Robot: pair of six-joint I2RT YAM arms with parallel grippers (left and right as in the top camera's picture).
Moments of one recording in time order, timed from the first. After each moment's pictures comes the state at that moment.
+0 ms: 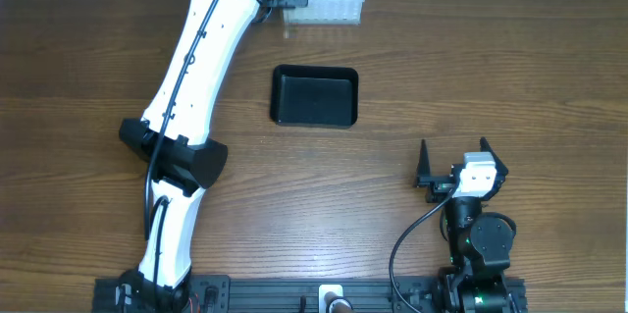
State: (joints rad) left arm -0.45 2.32 2.73 -1.50 -0.10 -0.38; right arm 0.07 0.01 0.01 -0.07 0.06 -0.06
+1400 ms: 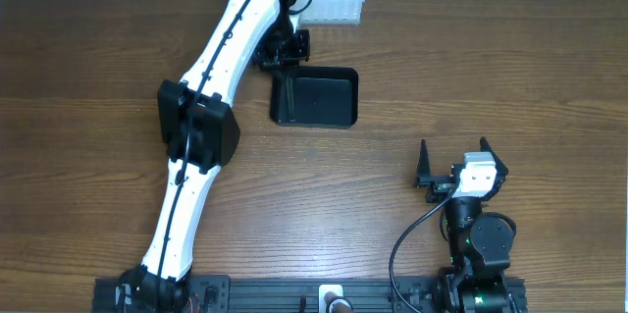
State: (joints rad) left arm -0.41 2.56 2.57 -1.68 0.20 -0.37; right arm 0.07 0.01 0.01 -0.07 0.06 -0.06
